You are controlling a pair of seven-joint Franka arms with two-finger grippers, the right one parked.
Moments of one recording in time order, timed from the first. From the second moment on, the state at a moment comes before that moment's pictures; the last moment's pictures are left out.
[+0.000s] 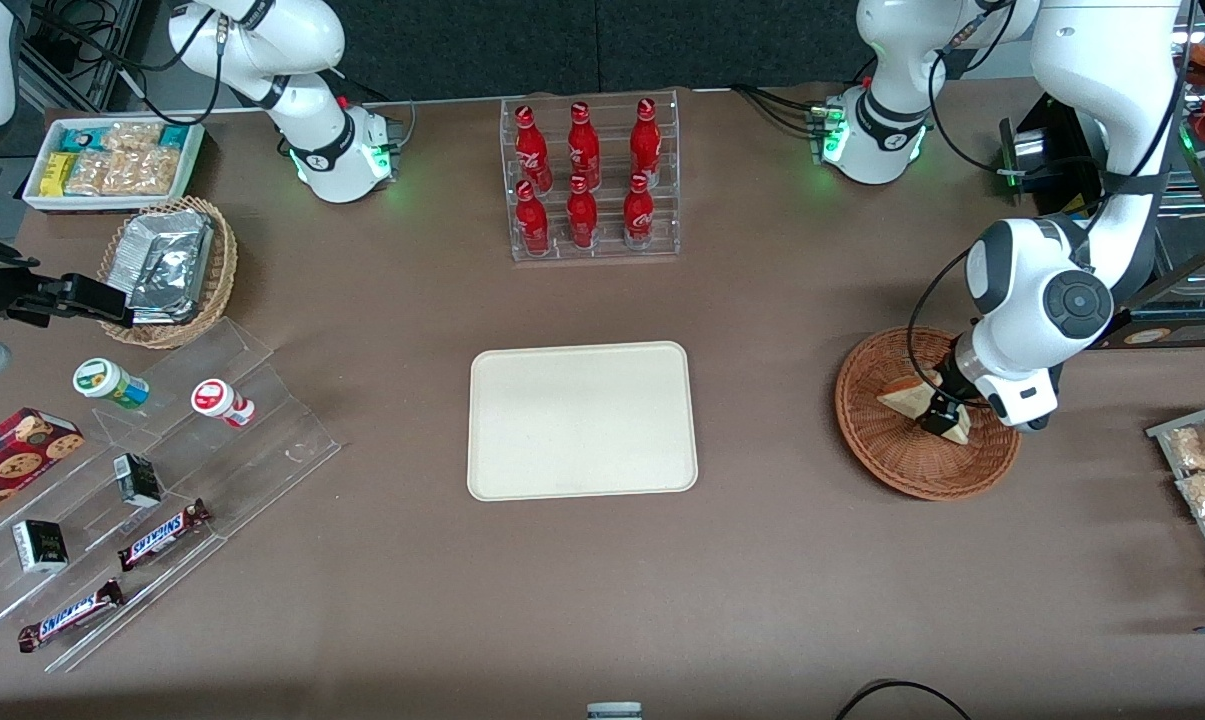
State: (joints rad) arm -0.02 0.24 -0.03 -2.20 0.01 2.40 -1.18
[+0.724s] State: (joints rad) arm -0.02 0.24 -0.03 -2.19 0.01 2.38 -1.18
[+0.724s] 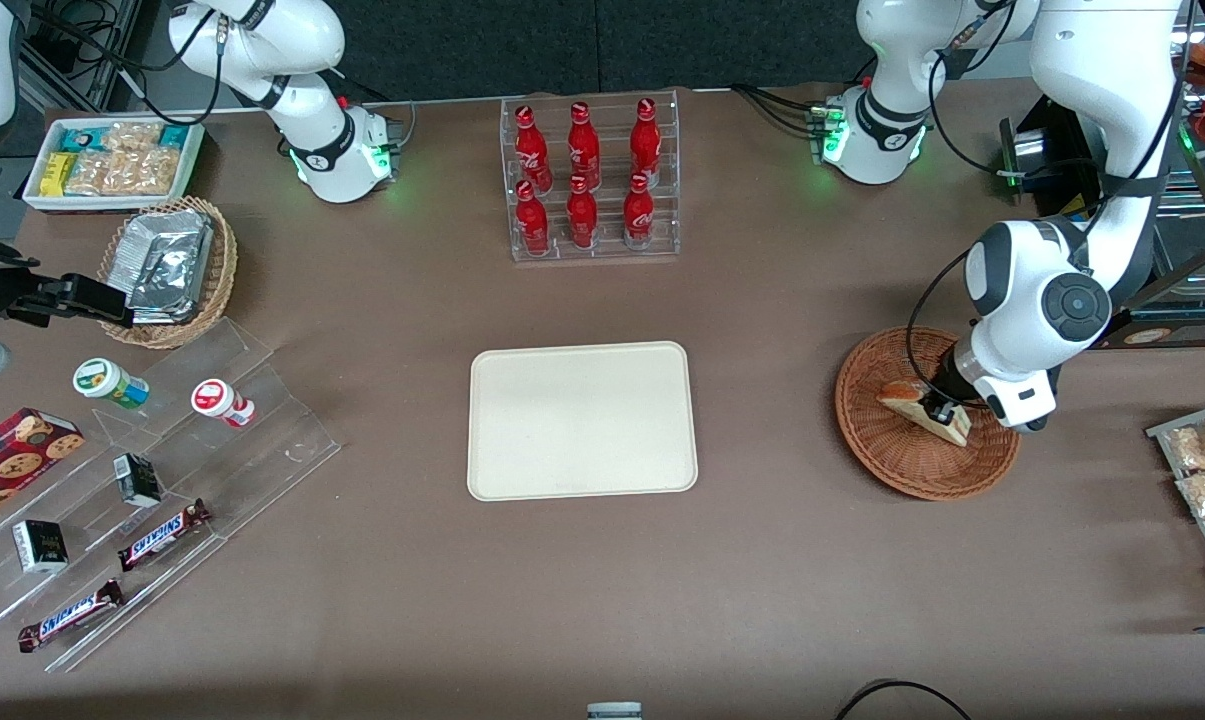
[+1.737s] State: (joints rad) arm -0.20 0.24 -0.10 -1.75 0.01 1.88 -1.18
